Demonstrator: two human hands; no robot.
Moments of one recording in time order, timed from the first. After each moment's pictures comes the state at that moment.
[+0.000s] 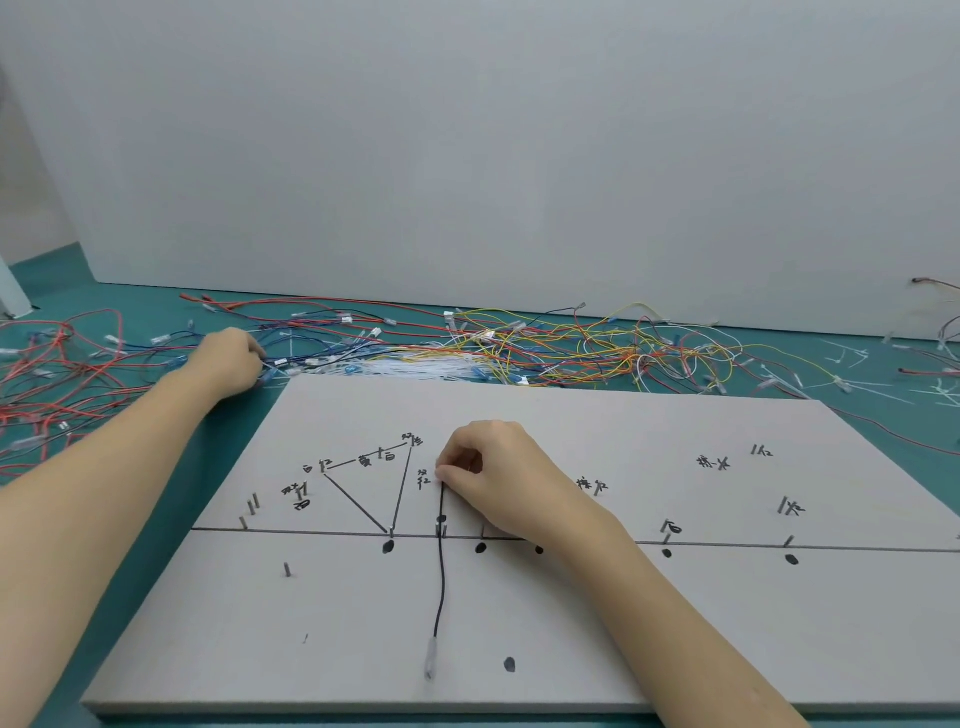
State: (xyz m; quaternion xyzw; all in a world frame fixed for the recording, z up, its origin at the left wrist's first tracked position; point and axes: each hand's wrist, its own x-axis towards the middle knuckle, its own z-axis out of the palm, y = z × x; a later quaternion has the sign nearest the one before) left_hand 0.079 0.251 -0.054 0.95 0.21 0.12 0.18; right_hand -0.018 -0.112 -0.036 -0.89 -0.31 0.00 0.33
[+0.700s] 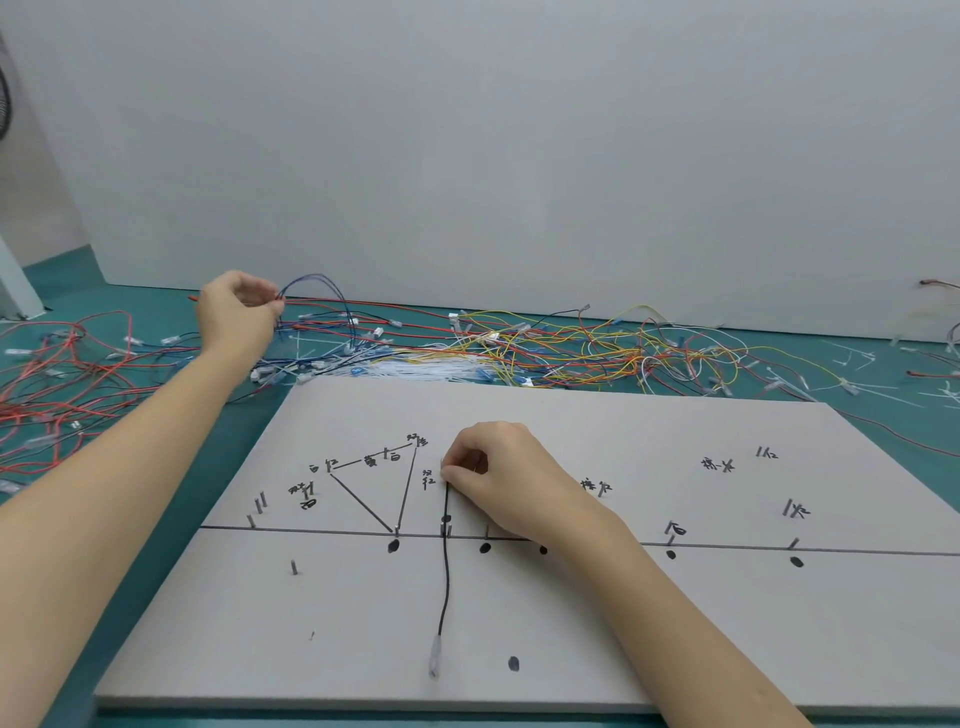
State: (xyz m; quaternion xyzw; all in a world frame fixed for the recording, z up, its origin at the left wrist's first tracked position) left_hand 0.074 0.216 -0.019 0.78 0.19 0.38 0.47; right_hand -0.017 -0.112 -0.038 -0.90 -0.30 0.01 0.33
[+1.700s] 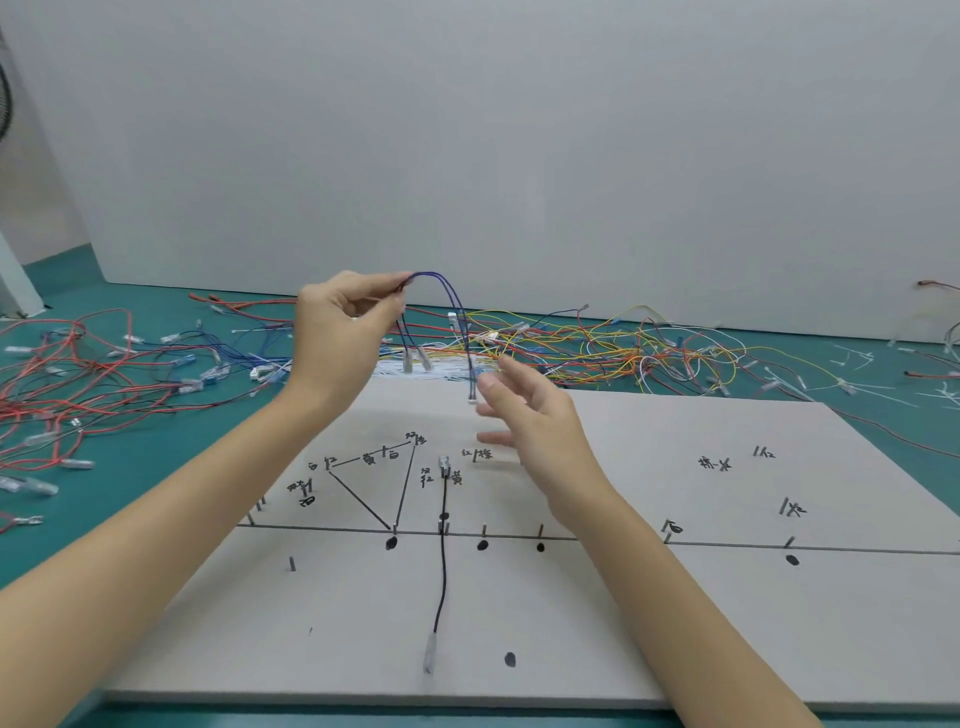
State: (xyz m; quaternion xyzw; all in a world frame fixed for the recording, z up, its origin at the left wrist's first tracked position) left_hand 0.001 0.071 0.021 0.71 -0.06 0.37 0.59; right_hand -0.022 -0.118 -0.010 -0.71 -0.12 0.04 0.70
